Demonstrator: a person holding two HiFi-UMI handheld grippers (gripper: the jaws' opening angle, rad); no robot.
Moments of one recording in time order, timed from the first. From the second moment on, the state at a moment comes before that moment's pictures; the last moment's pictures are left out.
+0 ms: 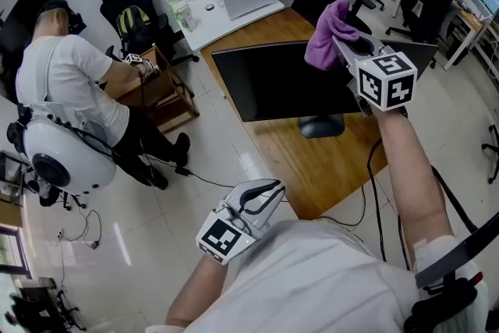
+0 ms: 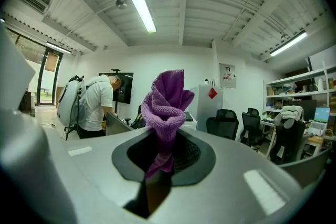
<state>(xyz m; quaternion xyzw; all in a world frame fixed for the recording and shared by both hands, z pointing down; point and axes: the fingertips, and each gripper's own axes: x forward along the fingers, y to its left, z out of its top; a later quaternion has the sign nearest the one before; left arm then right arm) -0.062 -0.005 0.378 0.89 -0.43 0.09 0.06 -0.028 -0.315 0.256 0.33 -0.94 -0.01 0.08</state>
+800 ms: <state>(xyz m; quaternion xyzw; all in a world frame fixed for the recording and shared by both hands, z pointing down) -0.017 -0.023 0.380 0.90 -0.41 0.10 0.05 0.046 -0.341 0.261 0.37 -0.93 -0.01 0.08</state>
